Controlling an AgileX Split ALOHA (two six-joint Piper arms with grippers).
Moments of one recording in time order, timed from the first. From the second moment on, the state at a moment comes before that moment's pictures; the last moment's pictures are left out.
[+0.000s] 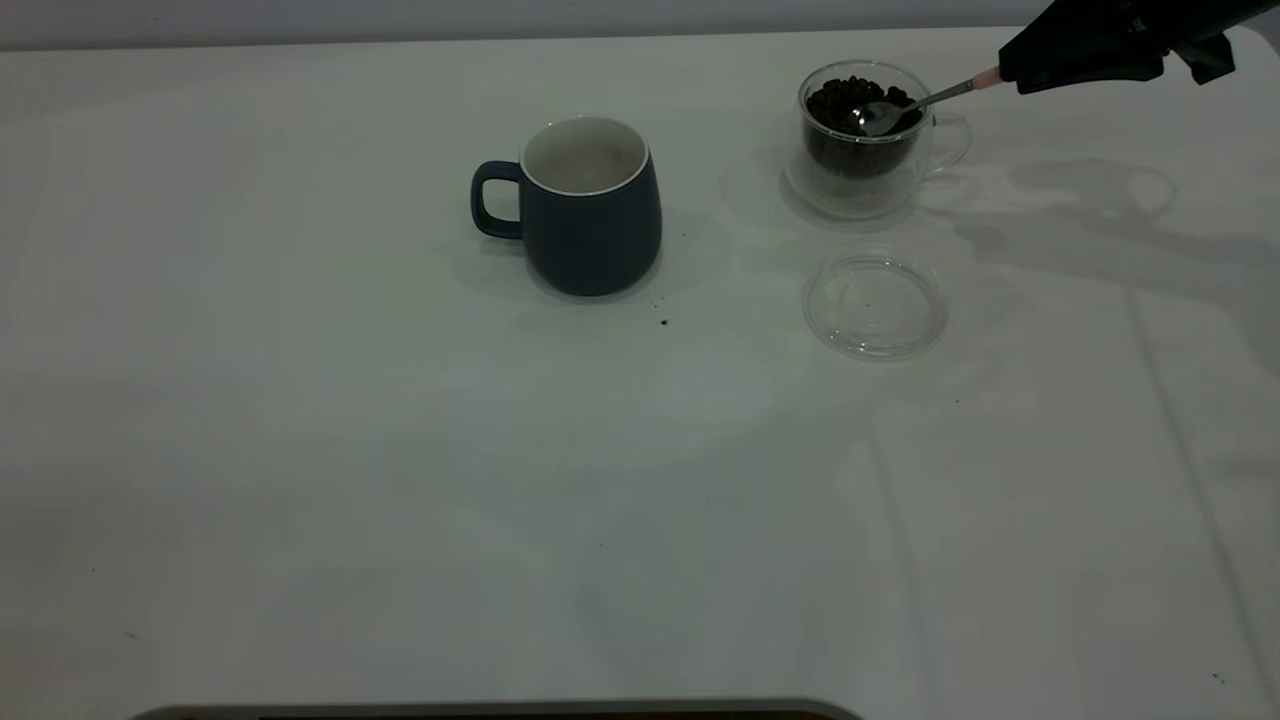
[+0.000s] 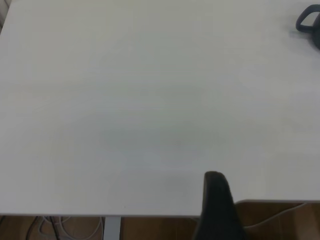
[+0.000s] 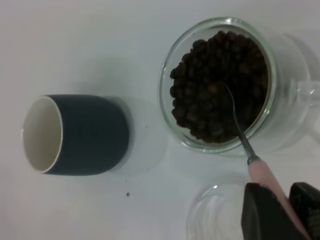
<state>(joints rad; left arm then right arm) 0.03 -0.02 -0.49 -0.01 1.13 0.01 -0.13 2.31 -1.42 1.19 0.78 -1.04</state>
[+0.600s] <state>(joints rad) 0.03 -0.02 -0.49 -0.01 1.13 0.01 -0.15 2.39 -1.42 1.34 0.87 -1.00</state>
